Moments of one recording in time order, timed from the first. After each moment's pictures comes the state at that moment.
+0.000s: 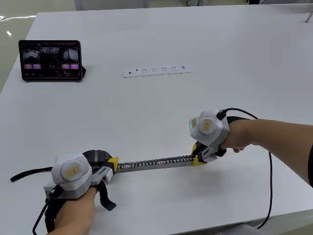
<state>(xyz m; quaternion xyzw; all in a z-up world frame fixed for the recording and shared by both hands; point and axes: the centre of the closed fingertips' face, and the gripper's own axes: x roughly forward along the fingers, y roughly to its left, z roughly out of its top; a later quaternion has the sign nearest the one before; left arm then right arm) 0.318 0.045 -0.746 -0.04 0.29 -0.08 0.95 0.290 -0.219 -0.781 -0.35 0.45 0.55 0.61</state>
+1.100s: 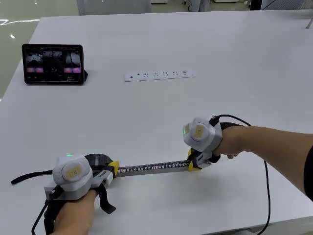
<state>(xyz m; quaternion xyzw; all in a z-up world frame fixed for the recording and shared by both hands) 0.318 0.043 -0.748 -0.04 0.31 -0.08 0.95 0.291 -0.204 -0.784 -0.36 0.45 0.54 0.61</state>
